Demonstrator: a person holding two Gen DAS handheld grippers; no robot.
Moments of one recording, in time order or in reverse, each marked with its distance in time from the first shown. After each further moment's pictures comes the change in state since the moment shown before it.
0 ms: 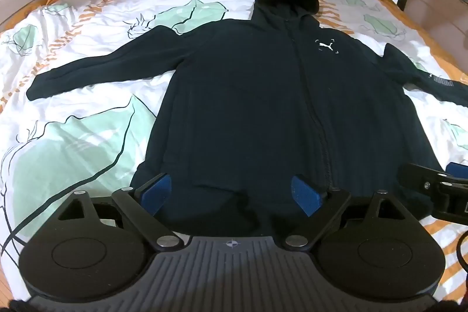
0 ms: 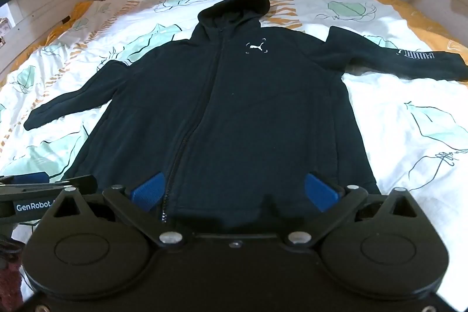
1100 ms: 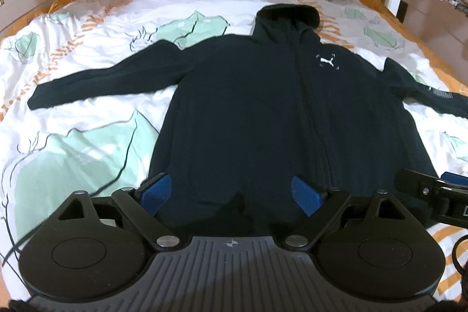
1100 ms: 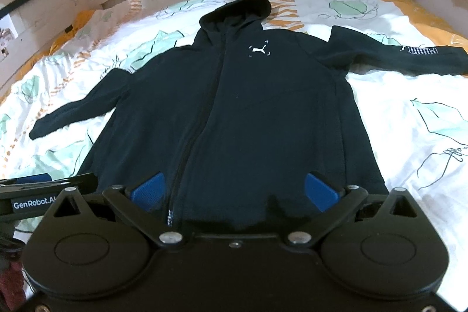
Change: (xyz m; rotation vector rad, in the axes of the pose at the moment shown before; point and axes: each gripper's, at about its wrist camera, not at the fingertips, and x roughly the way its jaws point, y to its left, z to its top) left arm -0.004 0.005 0.008 -0.001 -0.060 0.003; right arm 0.002 -0.006 0.001 0.037 -0.036 0.044
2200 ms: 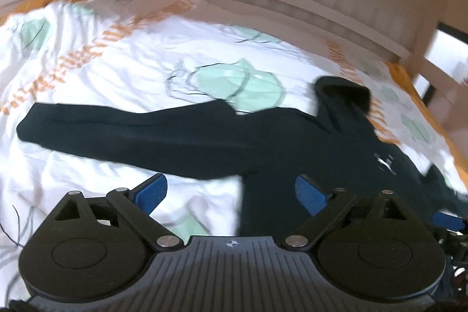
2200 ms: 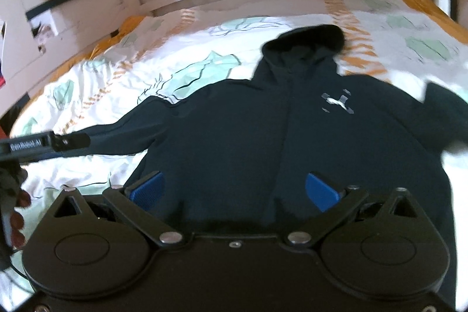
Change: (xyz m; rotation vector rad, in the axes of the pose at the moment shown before) left arm 0.087 0.154 0.084 -0.271 -0.150 -0.108; right arm 0.107 0.055 0.082 -0.179 -0.055 0.190
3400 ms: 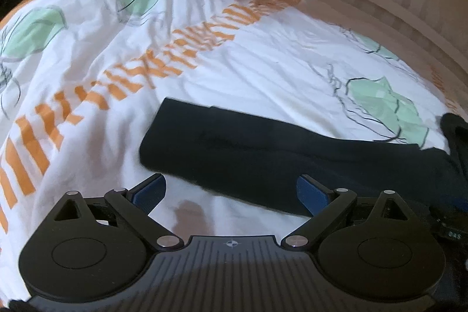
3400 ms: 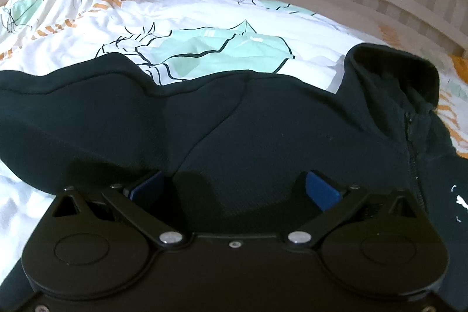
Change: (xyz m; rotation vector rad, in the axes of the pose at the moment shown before) left arm 0.051 0.201 0.046 -0.139 0.032 0.266; right arm 0.228 0.074 0.023 -0.312 0.021 -0.168
